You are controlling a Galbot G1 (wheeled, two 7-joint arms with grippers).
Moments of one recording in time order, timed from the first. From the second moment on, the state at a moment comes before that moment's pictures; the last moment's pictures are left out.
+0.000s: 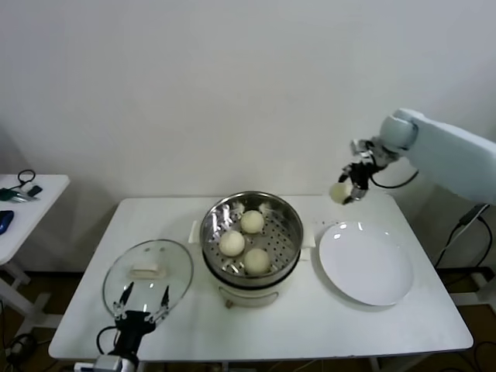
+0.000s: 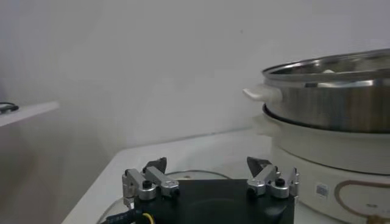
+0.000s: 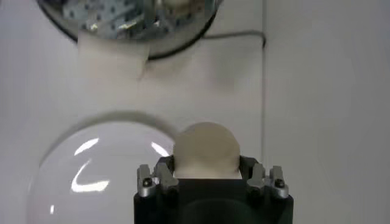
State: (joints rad) left arm 1.71 -1.45 -0.65 -1.98 -0.01 -0.04 0.07; right arm 0.66 0.94 -1.40 0.98 0.49 -0.15 -1.12
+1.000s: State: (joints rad) left arm 1.70 -1.44 -0.62 -1.97 0.02 -0.06 0.06; right arm 0.77 1.22 -1.73 1.20 0.86 -0.33 -0.93
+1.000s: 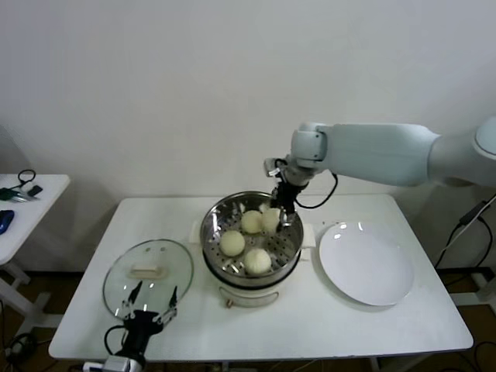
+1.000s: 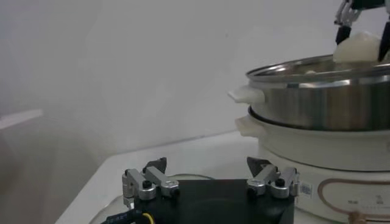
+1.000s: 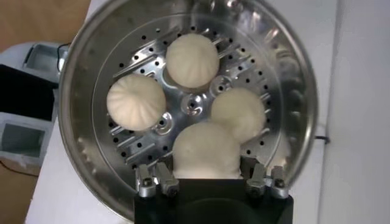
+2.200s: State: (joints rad) left arm 1.71 -1.44 -0.62 -1.96 0.02 -0.06 0.06; right arm 0.74 1.16 -1.66 1.24 0.76 -0.32 -0.98
